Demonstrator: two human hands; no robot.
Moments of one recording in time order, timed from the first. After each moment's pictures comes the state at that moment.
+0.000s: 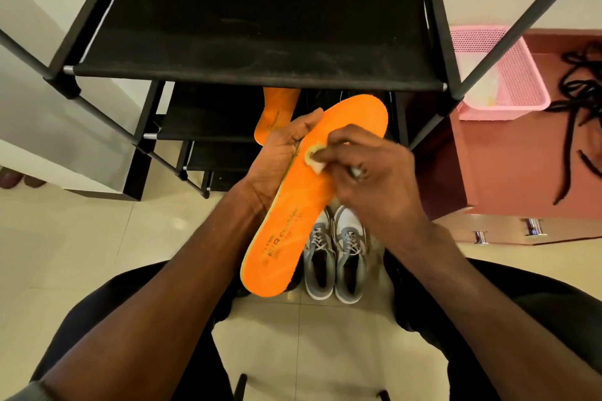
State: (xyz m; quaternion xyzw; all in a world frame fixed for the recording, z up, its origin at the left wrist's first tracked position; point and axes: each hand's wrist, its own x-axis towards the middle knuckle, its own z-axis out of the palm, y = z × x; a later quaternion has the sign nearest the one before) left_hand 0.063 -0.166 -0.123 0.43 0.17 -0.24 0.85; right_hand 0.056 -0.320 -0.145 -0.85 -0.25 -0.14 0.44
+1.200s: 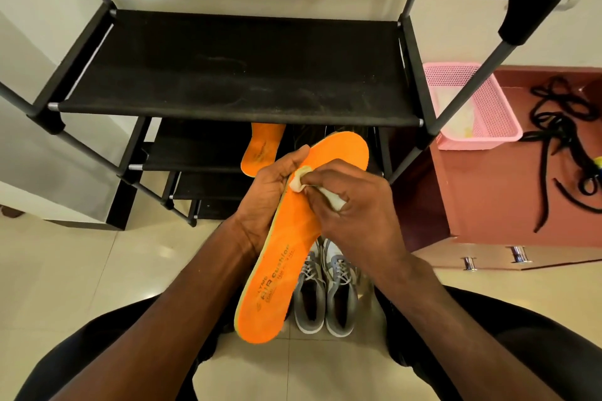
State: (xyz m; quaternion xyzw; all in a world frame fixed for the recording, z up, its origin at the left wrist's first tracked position) left_hand 0.064 -0.174 -0.129 0.37 0.18 -0.26 0.87; right_hand 0.060 -0.317 -0.145 -0.85 -0.22 -0.11 0.47
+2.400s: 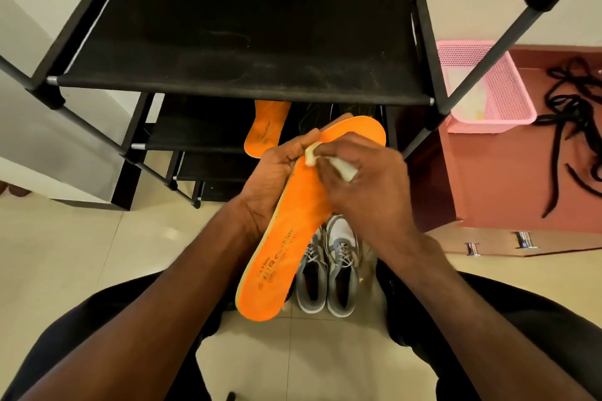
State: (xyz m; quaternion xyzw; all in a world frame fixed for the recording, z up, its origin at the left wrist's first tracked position) left_hand 0.069 -0.179 -0.145 0.38 0.15 -0.26 0.87; right_hand 0.065 -0.321 -0.141 -0.87 -0.17 -0.10 0.46
